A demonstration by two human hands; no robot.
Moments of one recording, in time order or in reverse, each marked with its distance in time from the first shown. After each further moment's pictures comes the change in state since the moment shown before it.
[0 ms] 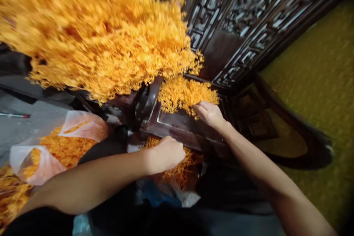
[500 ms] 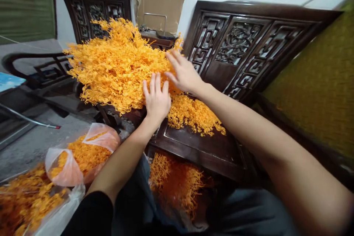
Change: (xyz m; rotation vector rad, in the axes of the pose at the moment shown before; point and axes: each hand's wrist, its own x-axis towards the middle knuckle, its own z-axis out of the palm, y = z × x) left_hand -0.007 -0.096 -0.081 0.335 1.289 -0.747; right_hand 0.251 -0.026 -0.121 0.115 0.219 0.016
